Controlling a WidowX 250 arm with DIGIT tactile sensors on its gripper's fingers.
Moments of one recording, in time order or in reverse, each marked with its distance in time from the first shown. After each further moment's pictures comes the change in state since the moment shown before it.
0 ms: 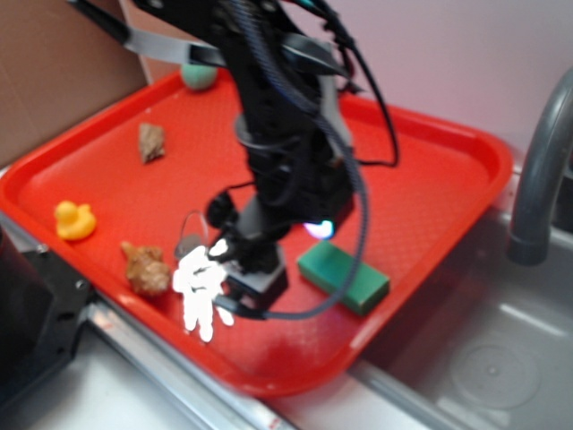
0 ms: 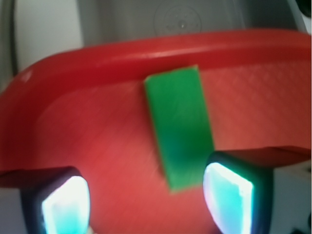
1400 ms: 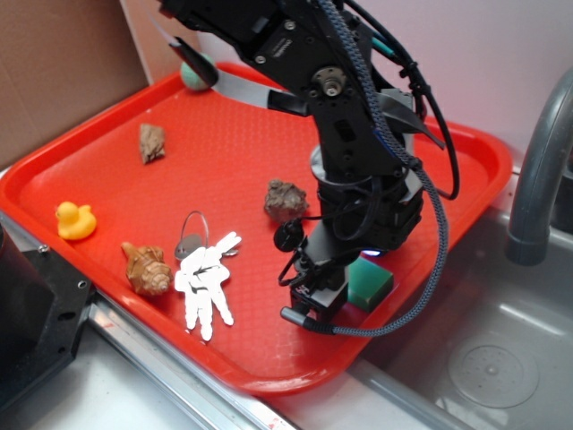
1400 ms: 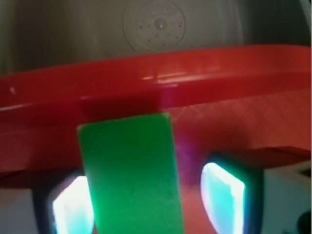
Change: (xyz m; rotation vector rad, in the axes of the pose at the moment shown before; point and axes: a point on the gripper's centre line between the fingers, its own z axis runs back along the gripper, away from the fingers) arm 0.016 0.024 -0.031 0.070 0.047 -0.011
